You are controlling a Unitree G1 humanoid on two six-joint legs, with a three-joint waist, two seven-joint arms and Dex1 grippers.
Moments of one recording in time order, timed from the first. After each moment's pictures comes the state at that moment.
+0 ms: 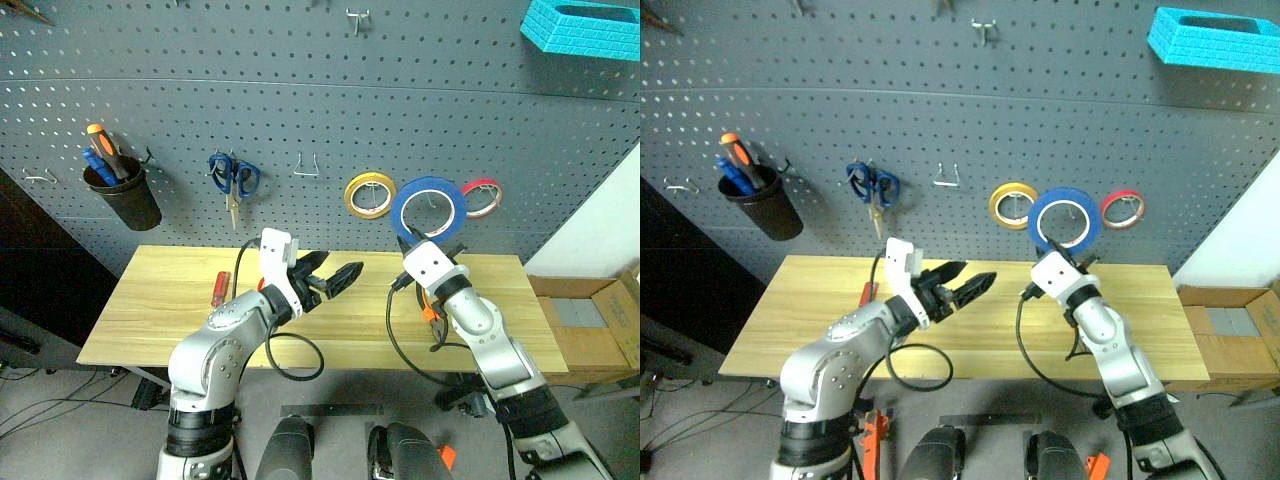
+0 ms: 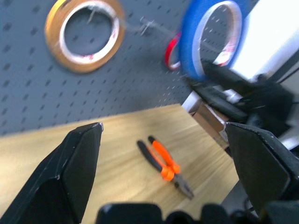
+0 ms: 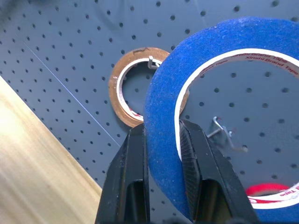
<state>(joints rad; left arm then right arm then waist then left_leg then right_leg) -0.31 0.14 0.05 -0.37 -0.51 0.86 -0.47 -0.35 -0.32 0.20 0.05 -0.29 -0.01 0.16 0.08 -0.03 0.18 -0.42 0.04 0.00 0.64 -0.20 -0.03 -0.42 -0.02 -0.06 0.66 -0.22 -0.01</state>
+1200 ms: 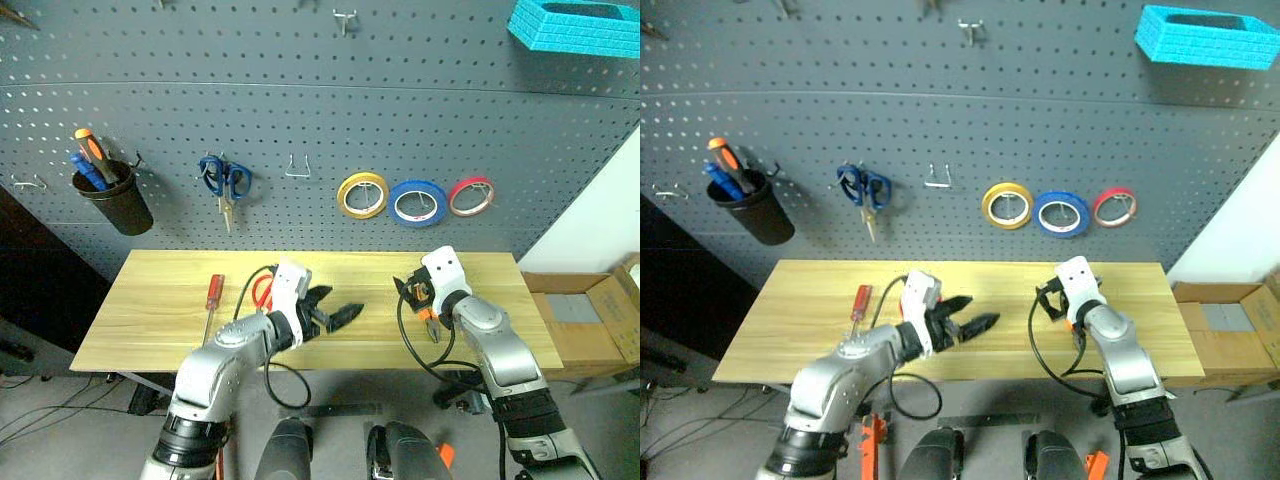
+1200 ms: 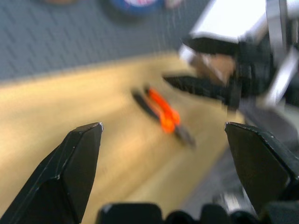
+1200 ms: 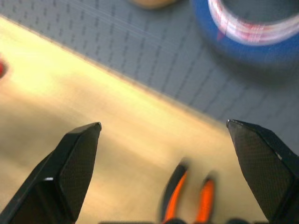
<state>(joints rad) -0.16 0.28 -0.13 -0.27 -0.46 0.76 -0.54 -0.30 -0.24 0.10 -0.06 -0.01 0.63 0.35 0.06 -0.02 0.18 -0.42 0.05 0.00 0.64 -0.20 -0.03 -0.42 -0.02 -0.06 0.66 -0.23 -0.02</state>
